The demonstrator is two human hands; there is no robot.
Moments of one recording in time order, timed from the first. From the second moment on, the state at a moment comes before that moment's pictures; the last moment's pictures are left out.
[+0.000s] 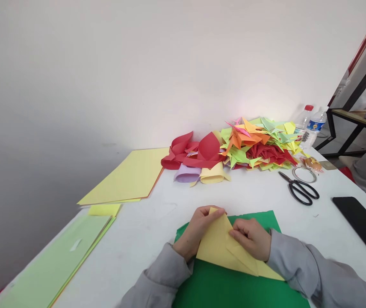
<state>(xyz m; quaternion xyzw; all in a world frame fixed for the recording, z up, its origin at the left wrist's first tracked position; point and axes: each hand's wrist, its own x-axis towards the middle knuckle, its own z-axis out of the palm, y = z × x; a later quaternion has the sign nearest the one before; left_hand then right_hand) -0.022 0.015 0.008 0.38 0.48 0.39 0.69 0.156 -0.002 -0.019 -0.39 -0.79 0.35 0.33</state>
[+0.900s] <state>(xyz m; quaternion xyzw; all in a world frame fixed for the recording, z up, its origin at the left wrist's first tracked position) -0.020 0.010 0.012 0.44 0.44 0.39 0.68 0.158 0.000 -0.024 -0.37 -0.79 0.39 0.31</state>
